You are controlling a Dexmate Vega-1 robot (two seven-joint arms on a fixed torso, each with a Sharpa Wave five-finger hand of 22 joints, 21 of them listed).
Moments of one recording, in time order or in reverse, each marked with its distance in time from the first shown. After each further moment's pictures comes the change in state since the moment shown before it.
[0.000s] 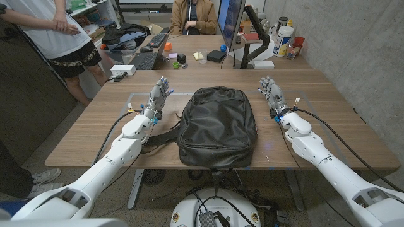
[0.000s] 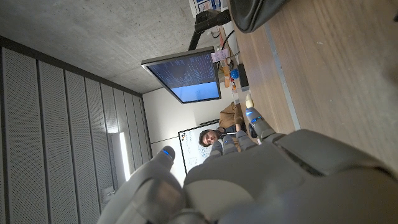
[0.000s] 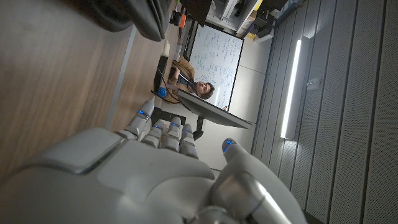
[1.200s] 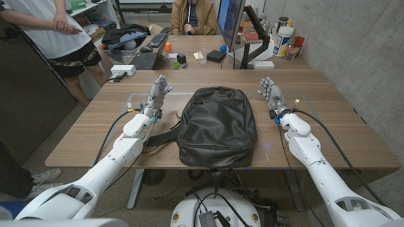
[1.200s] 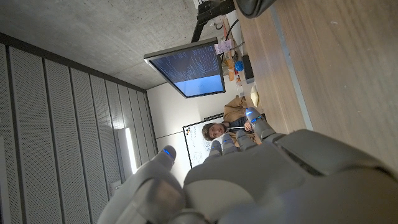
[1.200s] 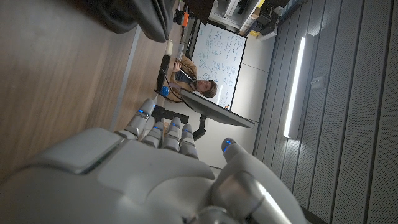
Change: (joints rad) left arm -0.023 -0.029 -0.004 0.059 0.027 -0.061 0.006; left_hand 0.000 0.000 0.019 0.005 0.000 -0.003 -0.051 0.015 0.005 0.024 -0.023 0.008 0.000 0.000 0.000 0.000 0.000 0.000 0.000 -0.012 0.000; right arm -0.052 0.203 0.243 -0.027 -0.252 -0.107 0.135; right_hand 0.000 0.000 0.000 0.000 0.000 0.000 0.000 0.000 0.000 0.000 0.000 0.000 0.000 -0.004 -0.004 0.000 0.000 0.000 0.000 0.002 0.005
